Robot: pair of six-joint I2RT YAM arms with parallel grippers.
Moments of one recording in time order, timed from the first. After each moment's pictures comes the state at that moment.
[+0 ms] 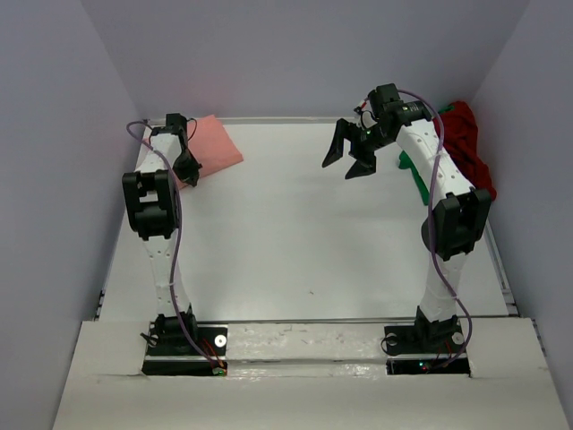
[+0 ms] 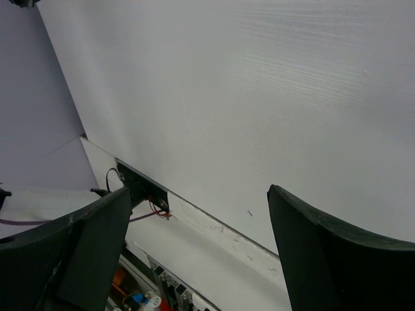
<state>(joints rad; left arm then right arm) 0.06 2.28 1.93 -0.90 -0.08 -0.52 0.27 2.01 2.08 -1.18 -0.56 0.47</state>
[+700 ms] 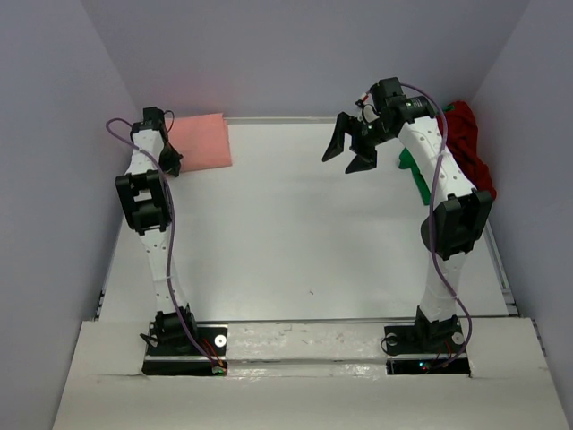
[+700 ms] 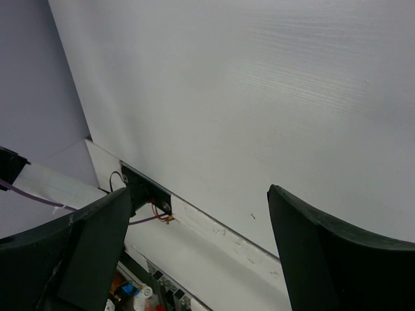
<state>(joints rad) 0.18 2.48 2.24 -0.96 -0.08 -0.52 0.27 2.01 2.15 -1.20 -0.56 0.47</state>
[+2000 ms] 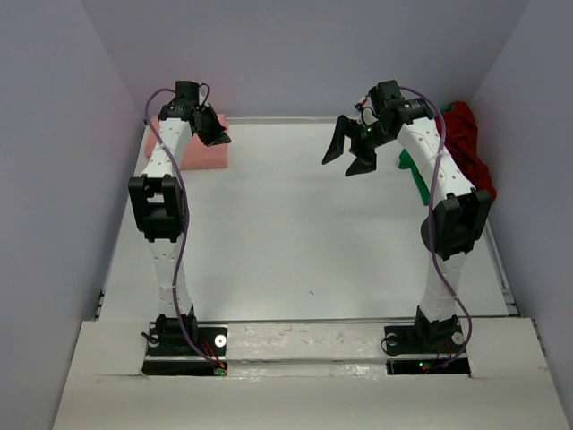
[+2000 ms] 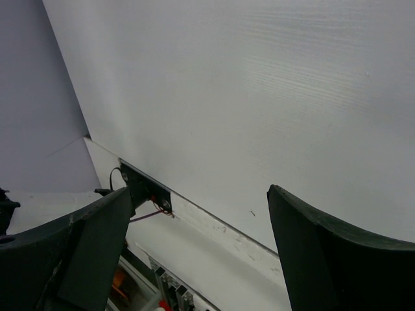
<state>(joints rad) -0.03 2.20 2.15 -0.82 0.30 -0.58 0.27 2.01 2.12 -1.20 -0.57 0.48</state>
